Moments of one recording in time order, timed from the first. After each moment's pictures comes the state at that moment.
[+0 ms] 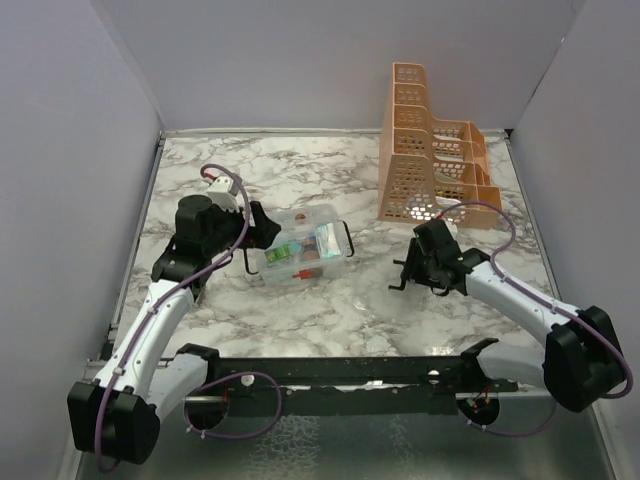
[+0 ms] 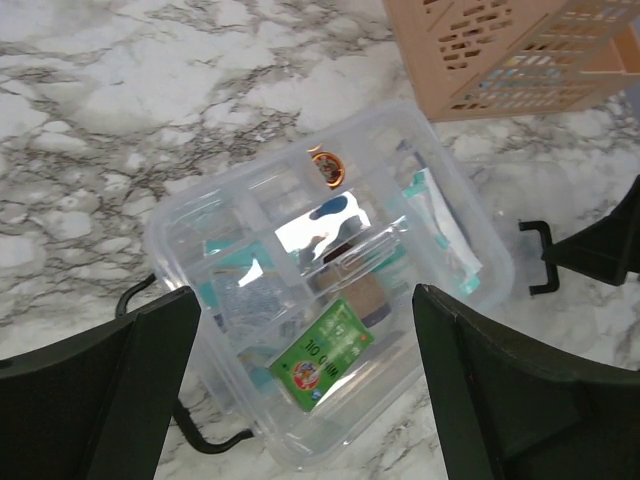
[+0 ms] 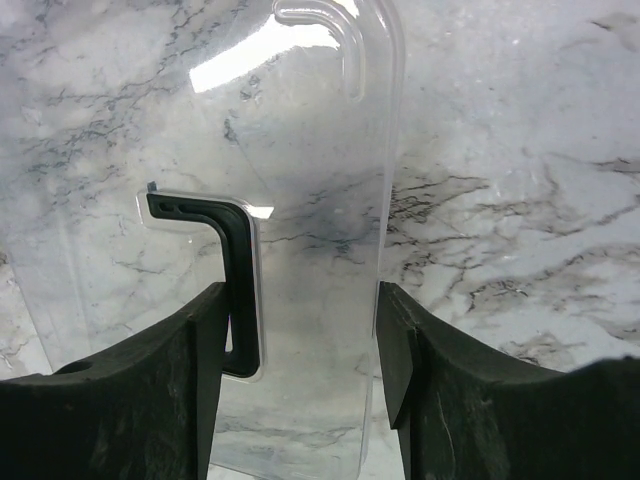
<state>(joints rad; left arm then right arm) -0.21 0.92 0.75 -0.24 0.31 -0.27 0.48 1.21 0.66 -0.48 0.20 0.66</state>
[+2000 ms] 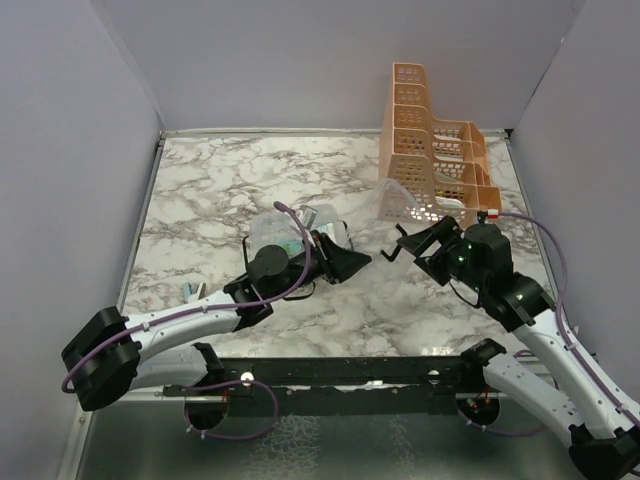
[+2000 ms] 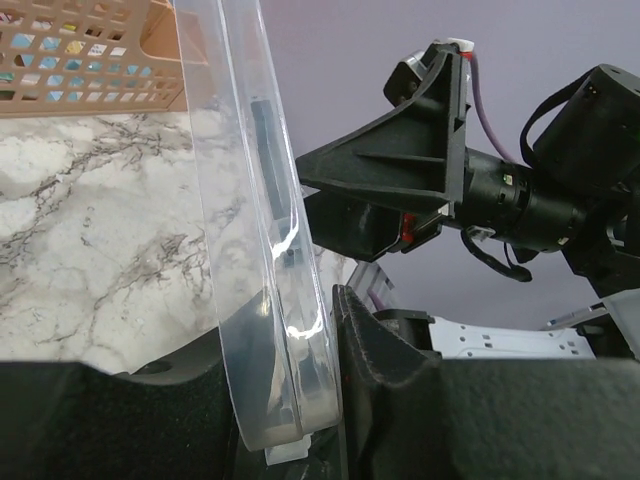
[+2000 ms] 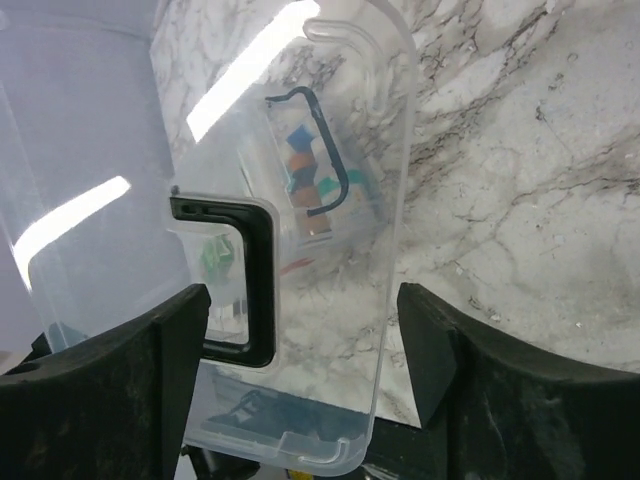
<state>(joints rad) -0.96 1.14 0.56 0.62 0.08 -0.87 0.48 0.71 0.73 -0.54 0.03 1.13</state>
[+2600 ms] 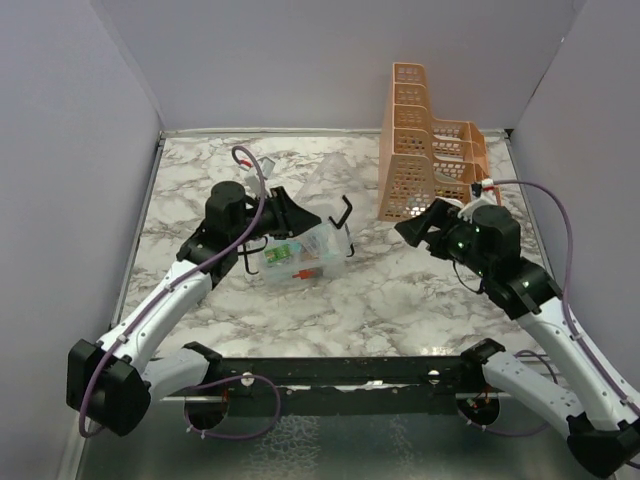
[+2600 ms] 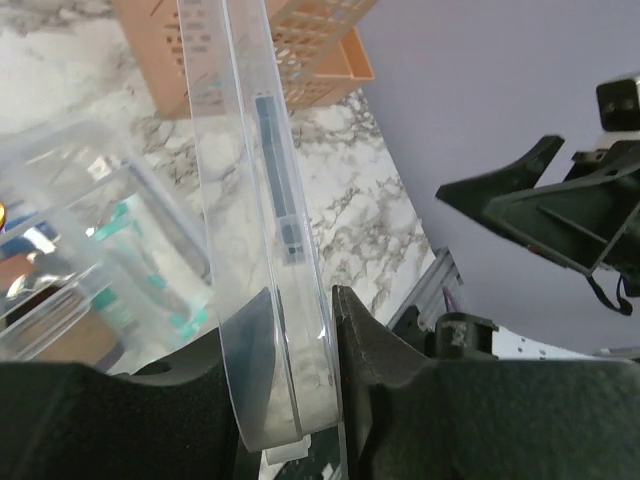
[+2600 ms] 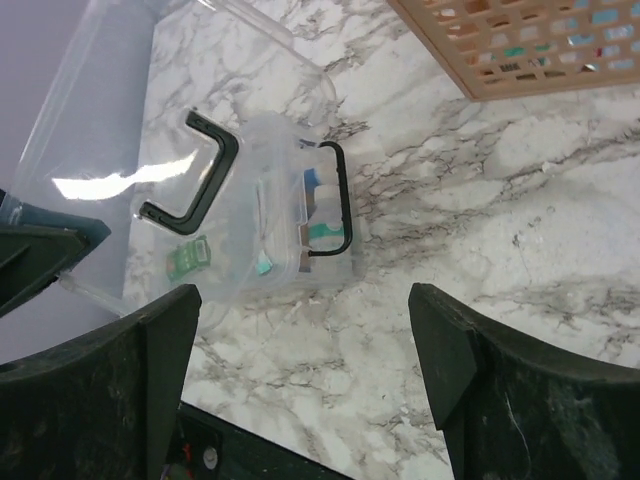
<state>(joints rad) -0.51 1.09 0.85 0.03 0.43 -0.74 0.48 0.76 0.86 -0.50 0.03 0.79</state>
